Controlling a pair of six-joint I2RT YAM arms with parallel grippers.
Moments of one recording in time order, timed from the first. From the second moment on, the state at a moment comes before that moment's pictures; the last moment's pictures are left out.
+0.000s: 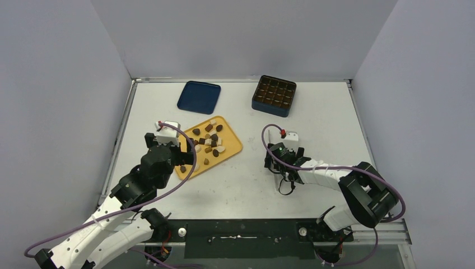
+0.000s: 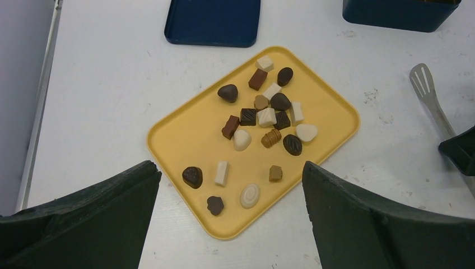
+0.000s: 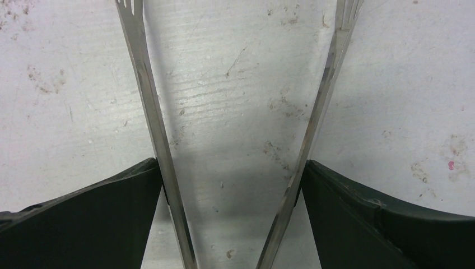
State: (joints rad) left arm -0.73 0.65 0.76 -0.47 -0.59 -0.20; right arm 0.66 1.44 0.57 -0.07 0.49 0.63
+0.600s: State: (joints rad) left arm -0.73 0.67 0.76 -0.47 -0.59 -0.21; right arm 0.67 1.42 0.58 -0.13 0.50 0.61
